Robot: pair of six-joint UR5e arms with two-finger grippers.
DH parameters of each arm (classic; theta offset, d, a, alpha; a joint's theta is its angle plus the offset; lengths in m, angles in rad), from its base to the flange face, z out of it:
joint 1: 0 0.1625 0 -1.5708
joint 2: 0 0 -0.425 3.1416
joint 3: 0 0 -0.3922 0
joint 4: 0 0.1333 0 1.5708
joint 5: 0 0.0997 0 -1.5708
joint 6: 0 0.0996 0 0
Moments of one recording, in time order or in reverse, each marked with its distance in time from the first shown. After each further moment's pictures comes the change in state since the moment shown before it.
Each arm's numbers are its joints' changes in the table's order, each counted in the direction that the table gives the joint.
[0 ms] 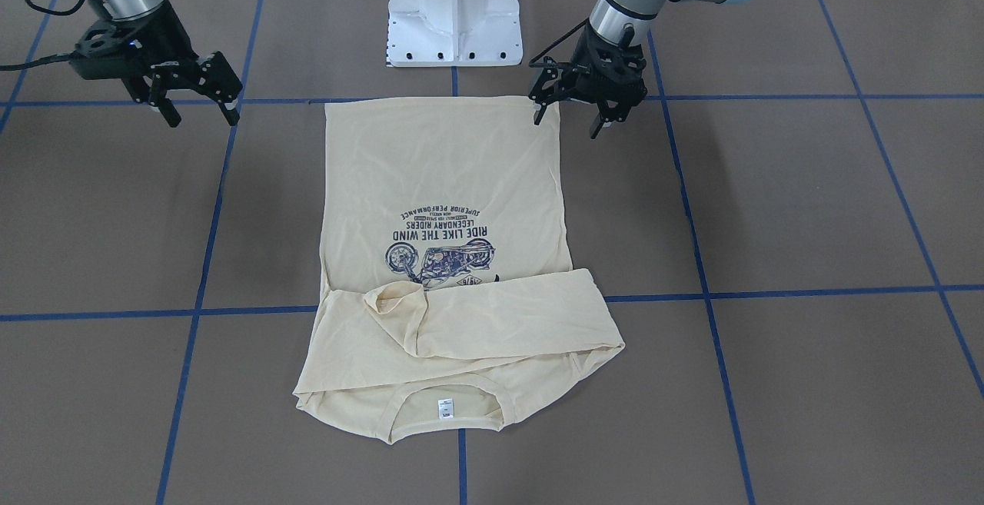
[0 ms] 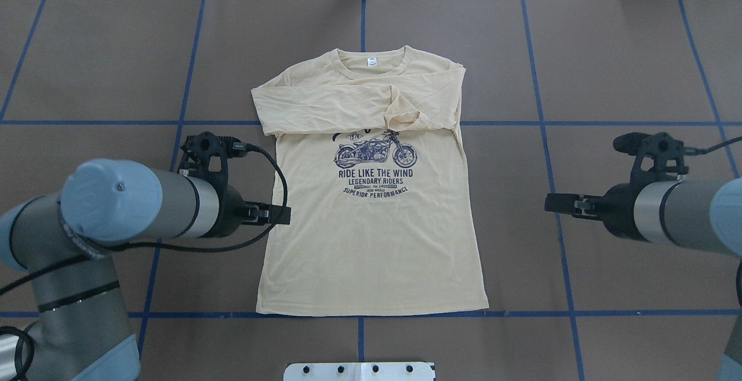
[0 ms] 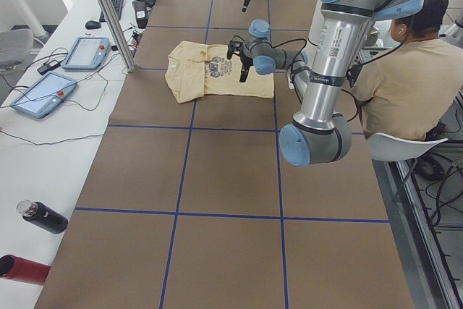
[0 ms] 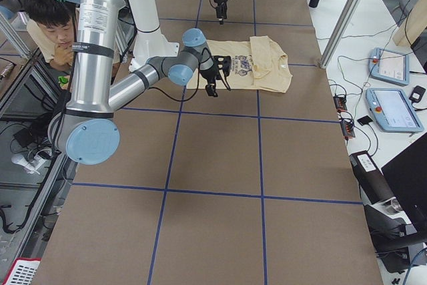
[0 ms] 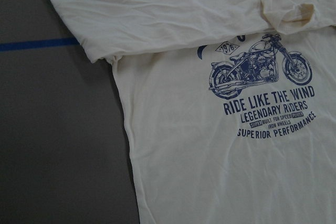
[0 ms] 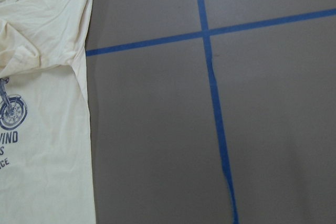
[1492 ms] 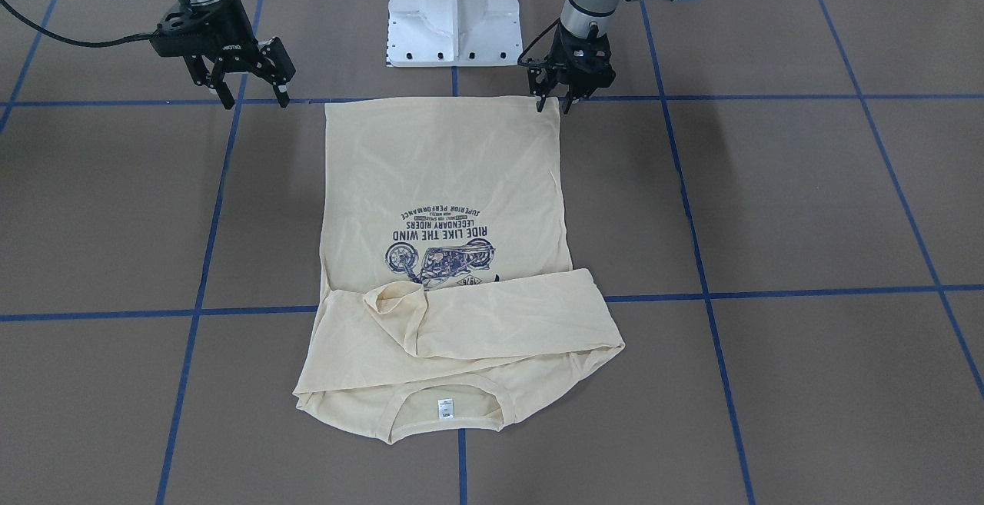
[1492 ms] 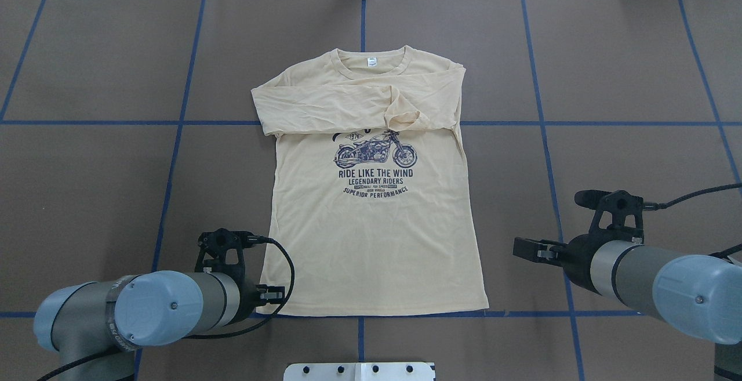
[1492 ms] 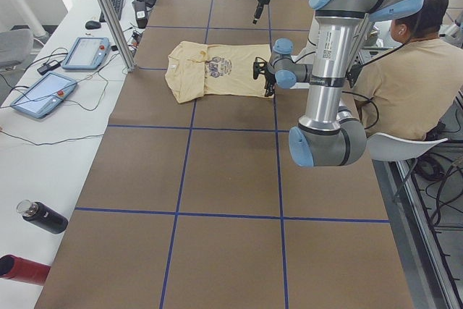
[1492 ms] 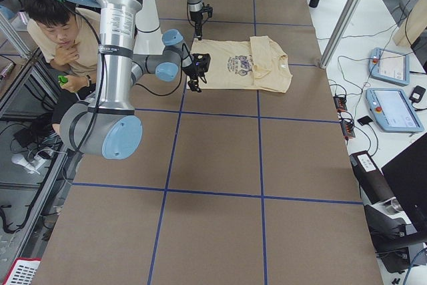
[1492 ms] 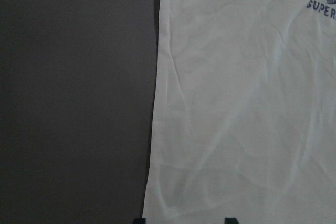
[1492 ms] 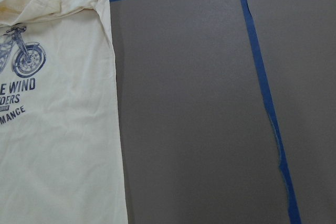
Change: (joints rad) left arm 0.224 -0.062 0.052 -0.012 0.132 -0.191; right arm -0.203 0.000 0.003 -0.008 -0.197 0.107
